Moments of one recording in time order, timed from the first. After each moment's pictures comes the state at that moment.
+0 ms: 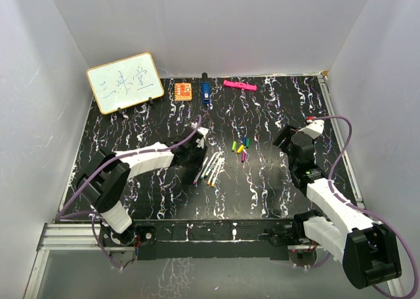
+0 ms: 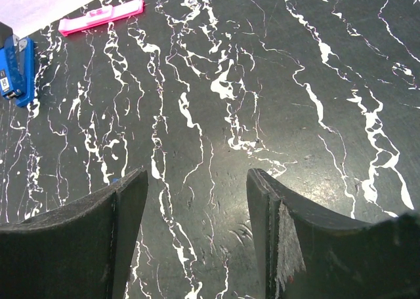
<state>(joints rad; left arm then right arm) -0.73 1.64 0.93 -0.31 -0.02 -0.32 0.23 0.93 0.43 0.18 0.40 0.45</state>
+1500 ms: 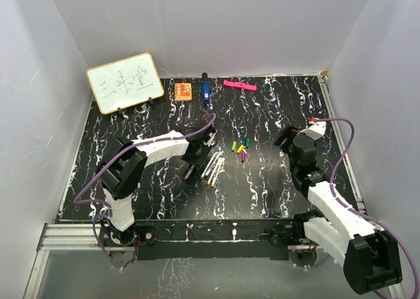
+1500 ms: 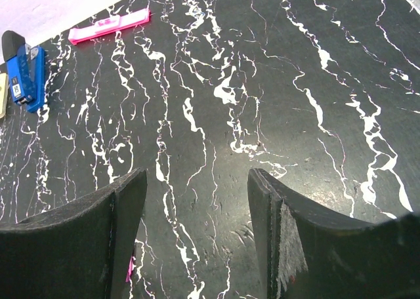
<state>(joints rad) -0.76 1.86 1.20 -0.62 -0.17 -0.20 0.23 0.88 0.41 0.18 0.39 0.45</state>
